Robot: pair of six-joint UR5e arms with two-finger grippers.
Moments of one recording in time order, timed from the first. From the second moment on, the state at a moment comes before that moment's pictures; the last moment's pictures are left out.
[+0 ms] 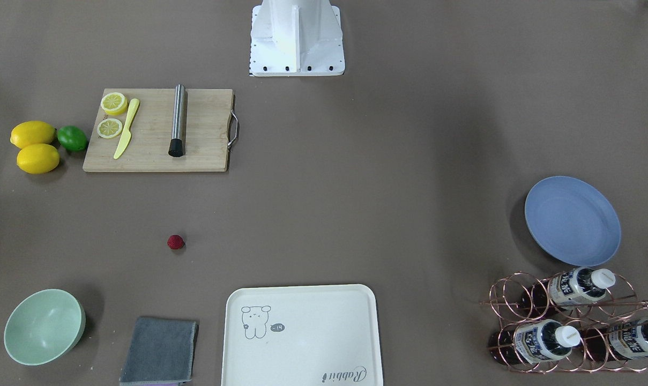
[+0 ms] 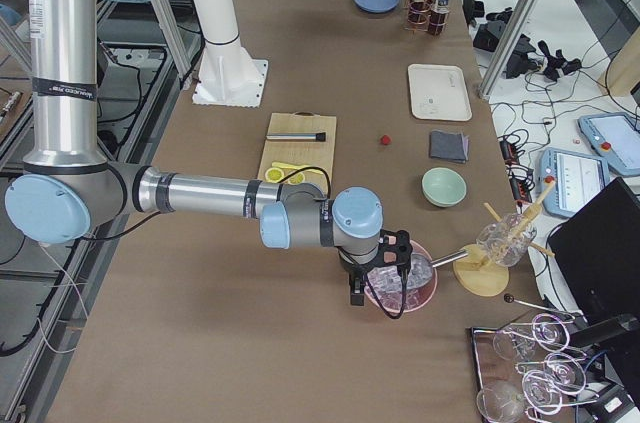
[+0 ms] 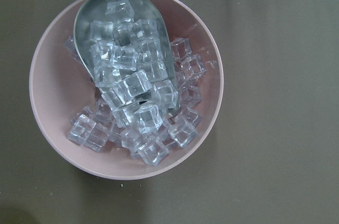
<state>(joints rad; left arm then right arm) -1.50 -1.67 -1.58 -1.76 -2.28 -0.10 1.61 -1.64 1.60 -1.43 2.36 0.07</state>
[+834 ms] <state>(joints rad) -1.50 -1.67 -1.59 -1.76 -2.28 -0.10 1.61 -1.64 1.60 -1.43 2.36 0.07</state>
